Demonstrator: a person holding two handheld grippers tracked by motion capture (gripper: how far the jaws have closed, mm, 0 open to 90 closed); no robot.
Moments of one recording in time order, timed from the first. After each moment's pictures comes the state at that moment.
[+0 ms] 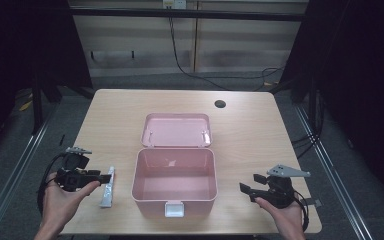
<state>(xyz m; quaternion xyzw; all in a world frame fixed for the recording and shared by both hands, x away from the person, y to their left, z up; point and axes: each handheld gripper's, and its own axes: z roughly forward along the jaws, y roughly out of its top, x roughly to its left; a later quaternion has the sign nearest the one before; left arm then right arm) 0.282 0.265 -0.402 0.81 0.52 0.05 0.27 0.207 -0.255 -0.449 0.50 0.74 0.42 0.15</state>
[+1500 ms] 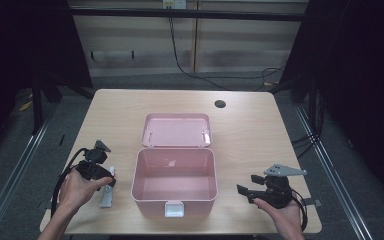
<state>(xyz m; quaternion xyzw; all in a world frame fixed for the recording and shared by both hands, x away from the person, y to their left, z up) 0.330 0.244 -0.449 0.82 0.56 -0.01 0.10 0.210 -0.250 -0.448 0.49 0.76 0.41 0.13</state>
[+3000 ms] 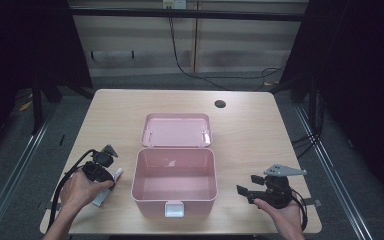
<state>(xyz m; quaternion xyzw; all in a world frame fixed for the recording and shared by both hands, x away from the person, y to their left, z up) 0.333 0.236 -0.459 0.86 0.50 -0.01 0.06 0.210 -0.250 -0.449 0.49 0.76 0.41 0.13</state>
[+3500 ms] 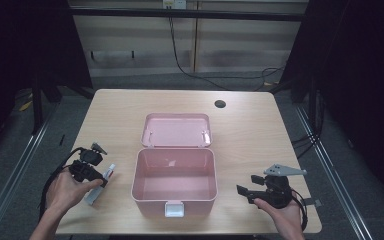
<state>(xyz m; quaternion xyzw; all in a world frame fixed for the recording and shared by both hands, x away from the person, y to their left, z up) 0.323 0.261 -0.436 0.86 0.50 0.01 0.11 0.210 -0.251 -0.449 0.49 0.75 0.41 0.12</state>
